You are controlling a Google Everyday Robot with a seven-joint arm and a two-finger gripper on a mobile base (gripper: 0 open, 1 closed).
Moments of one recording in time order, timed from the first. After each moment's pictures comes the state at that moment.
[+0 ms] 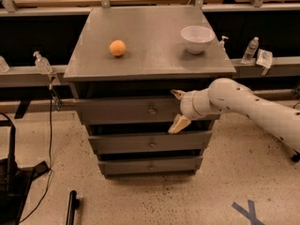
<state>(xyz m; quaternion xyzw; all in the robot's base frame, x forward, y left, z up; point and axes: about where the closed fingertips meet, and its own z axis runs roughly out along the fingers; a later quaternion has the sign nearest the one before) 0.670 -0.107 0.665 -0.67 0.64 0.01 0.38</state>
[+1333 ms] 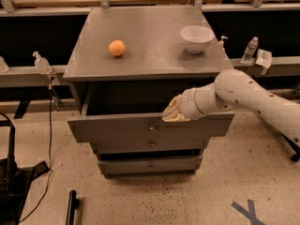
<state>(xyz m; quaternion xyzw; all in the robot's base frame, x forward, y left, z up) 0.626 -0.081 0.708 -0.72 0.57 0.05 0.40</state>
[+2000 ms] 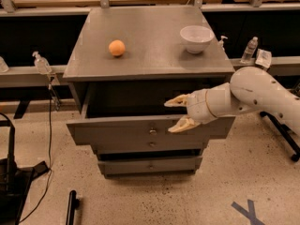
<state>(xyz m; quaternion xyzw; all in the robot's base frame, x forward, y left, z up) 0.578 -0.089 0.737 -0.73 0.54 0.08 0.40</state>
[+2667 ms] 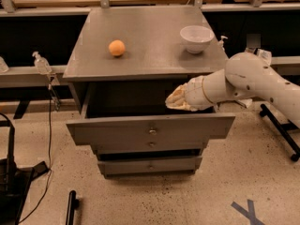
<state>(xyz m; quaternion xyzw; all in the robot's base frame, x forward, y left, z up) 0.618 -0.090 0.754 -0.73 0.56 0.06 0.40</state>
